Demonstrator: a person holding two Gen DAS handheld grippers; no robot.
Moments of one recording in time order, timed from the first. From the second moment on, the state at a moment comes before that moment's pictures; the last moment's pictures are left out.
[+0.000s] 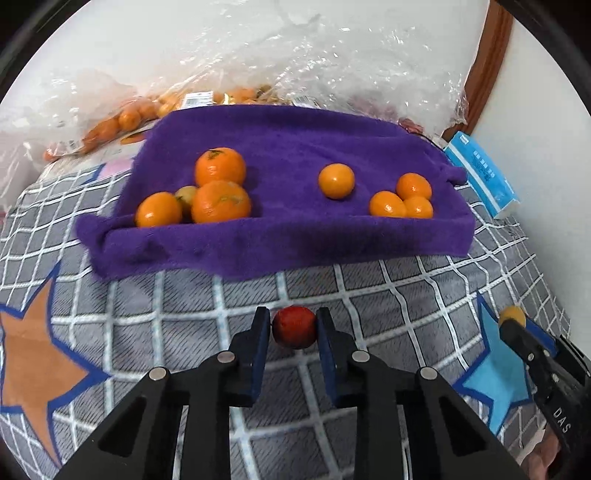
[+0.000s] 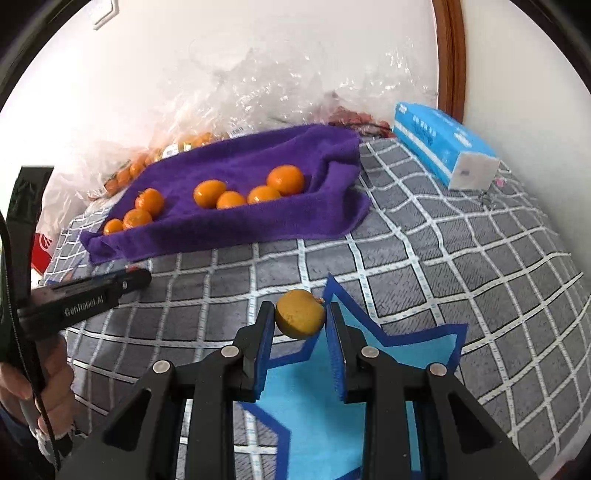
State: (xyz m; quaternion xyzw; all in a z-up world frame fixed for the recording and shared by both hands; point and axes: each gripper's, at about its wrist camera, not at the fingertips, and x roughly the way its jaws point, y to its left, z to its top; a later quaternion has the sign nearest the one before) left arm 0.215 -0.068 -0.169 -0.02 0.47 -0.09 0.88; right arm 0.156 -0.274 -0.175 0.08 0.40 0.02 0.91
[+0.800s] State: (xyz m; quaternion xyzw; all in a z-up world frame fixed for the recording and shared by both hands) left arm 0.156 -0.029 -0.070 -0.05 0.42 -0.07 0.90; right arm 0.095 -0.259 -0.064 0.07 0.33 0.02 0.94
